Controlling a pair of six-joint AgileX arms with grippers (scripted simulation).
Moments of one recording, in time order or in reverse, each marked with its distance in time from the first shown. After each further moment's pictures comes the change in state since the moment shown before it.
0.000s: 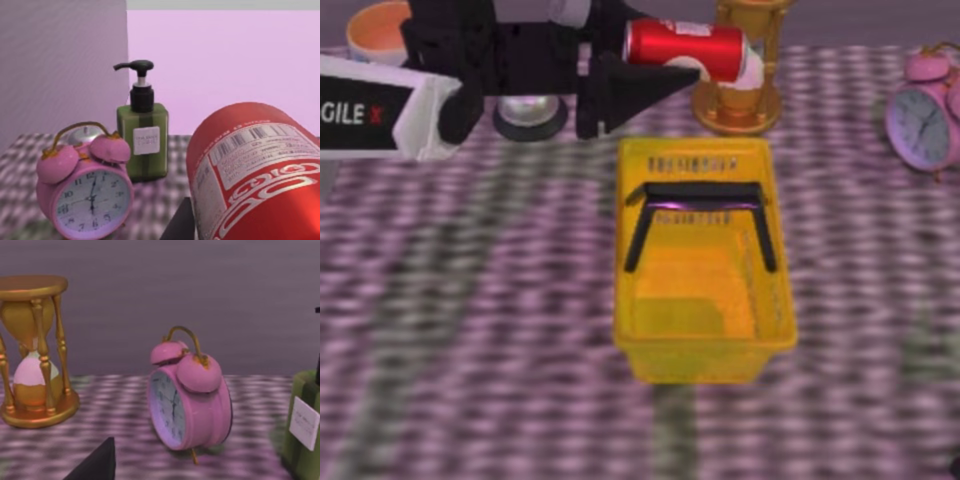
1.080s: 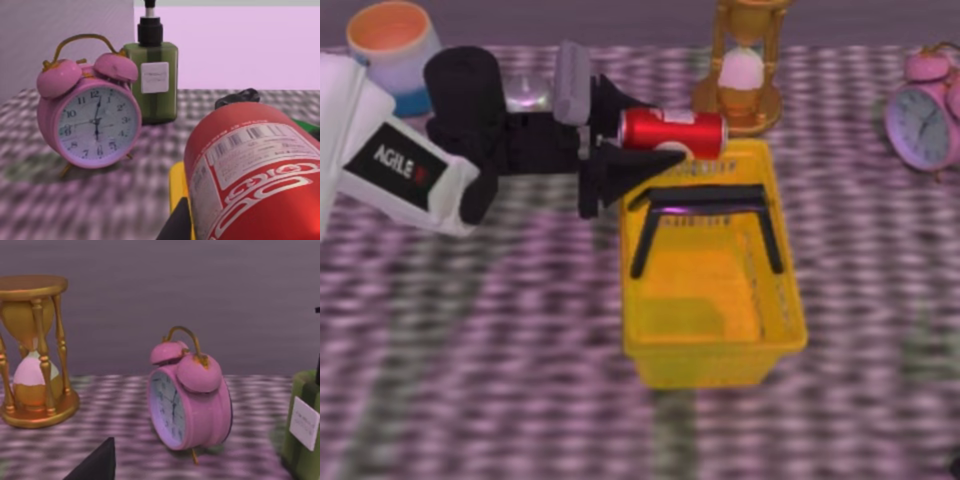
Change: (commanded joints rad) left arm 0.026 0.246 -0.071 0.322 0.002 -0.005; right arm 0.000 0.000 0.000 0.000 0.000 0.000
